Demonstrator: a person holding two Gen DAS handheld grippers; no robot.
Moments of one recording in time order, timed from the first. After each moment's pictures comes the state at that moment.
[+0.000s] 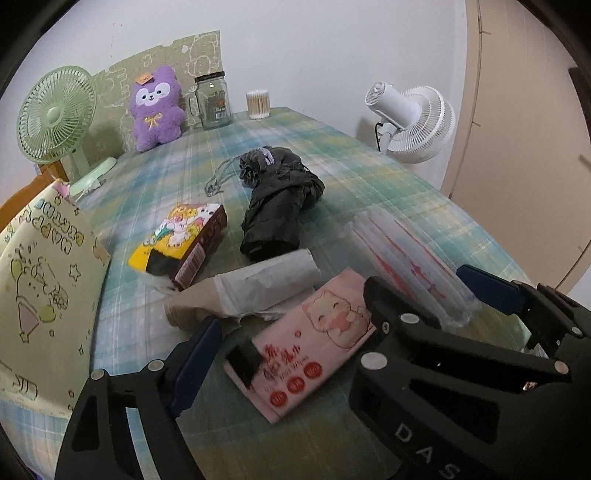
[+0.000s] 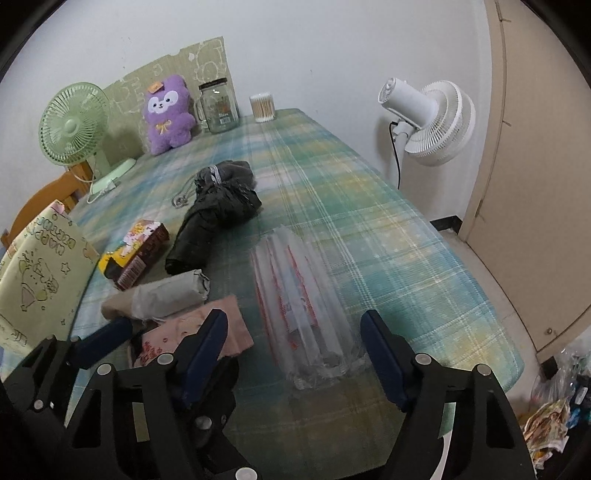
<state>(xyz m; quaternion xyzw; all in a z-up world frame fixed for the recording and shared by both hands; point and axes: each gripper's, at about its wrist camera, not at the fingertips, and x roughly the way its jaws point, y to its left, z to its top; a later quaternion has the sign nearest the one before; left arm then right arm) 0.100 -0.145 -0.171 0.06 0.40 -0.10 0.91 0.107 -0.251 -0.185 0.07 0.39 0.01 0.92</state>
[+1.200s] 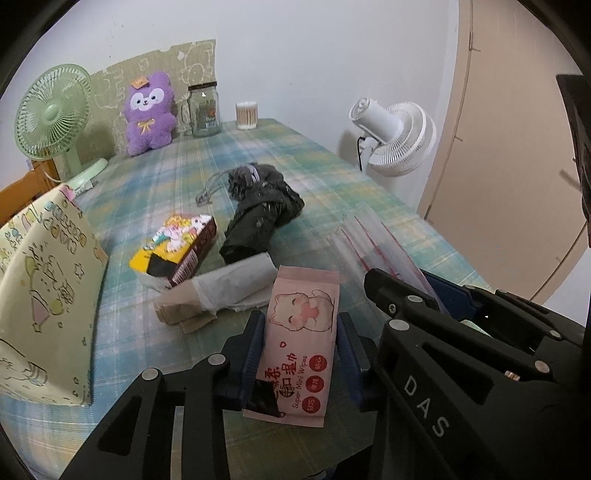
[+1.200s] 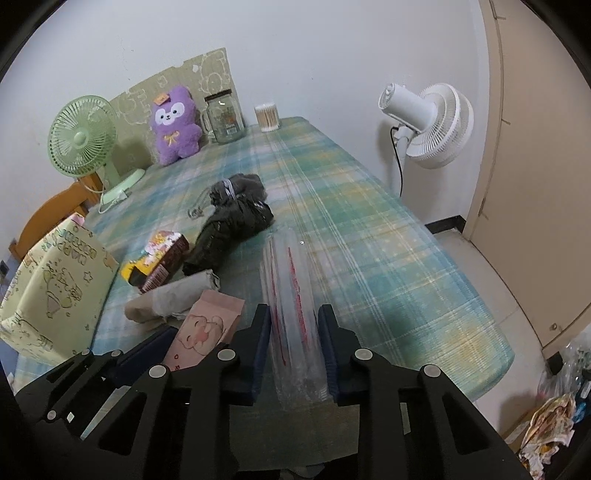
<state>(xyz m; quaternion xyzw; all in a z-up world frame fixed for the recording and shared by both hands) 0.078 -0.140 -0.147 0.03 0.39 -0.14 0.91 0.087 -0.249 -0.160 0.09 0.38 0.02 0.92</state>
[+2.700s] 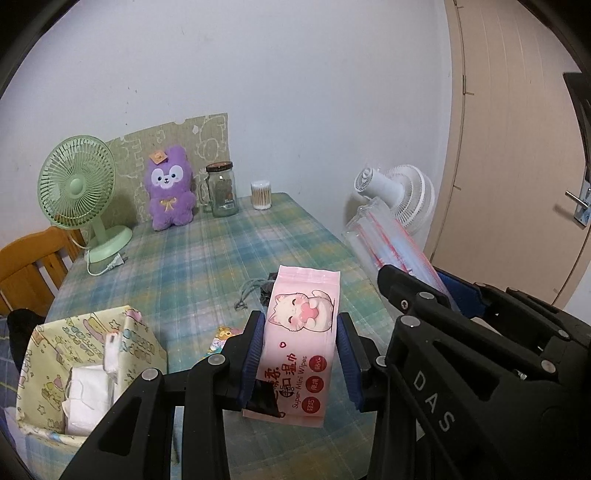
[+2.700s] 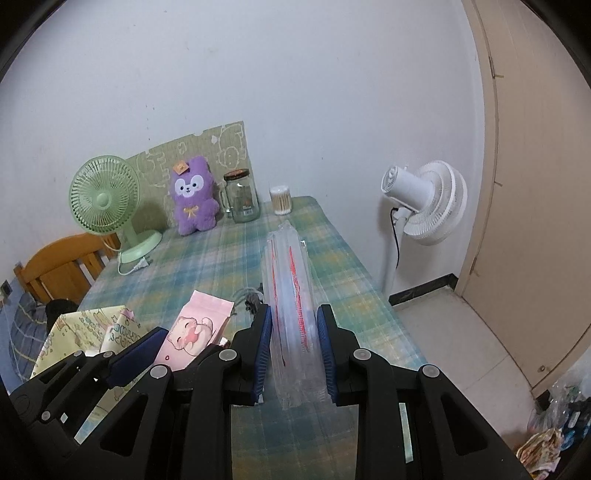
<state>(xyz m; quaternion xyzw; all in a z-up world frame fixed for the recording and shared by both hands) 0.083 -0.120 -0.041 0.04 0.30 -0.13 0.94 0.084 -0.229 -0.045 0.06 0.28 0.01 0.96</state>
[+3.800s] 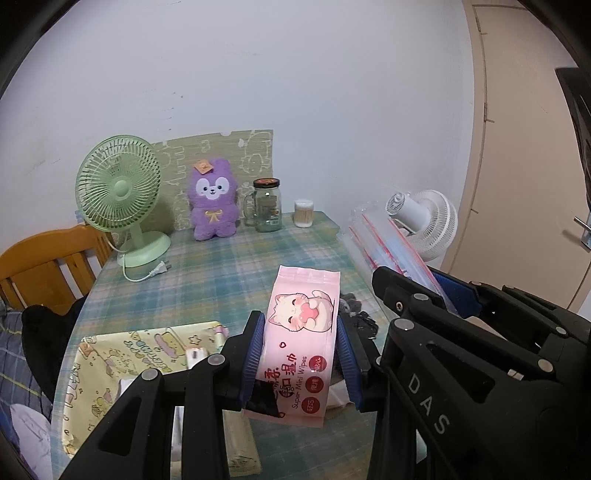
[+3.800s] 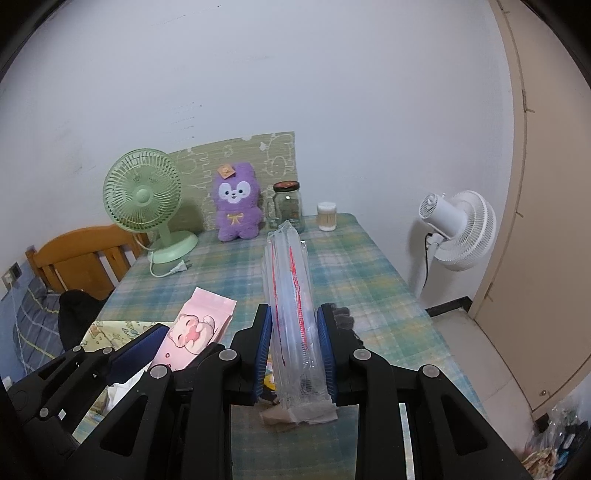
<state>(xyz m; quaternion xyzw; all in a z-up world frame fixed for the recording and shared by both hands) 0.083 -0.031 -0.017 0.02 0.28 -0.10 0.95 0.092 -0.135 -0.015 0.03 0.27 0.05 0.96</state>
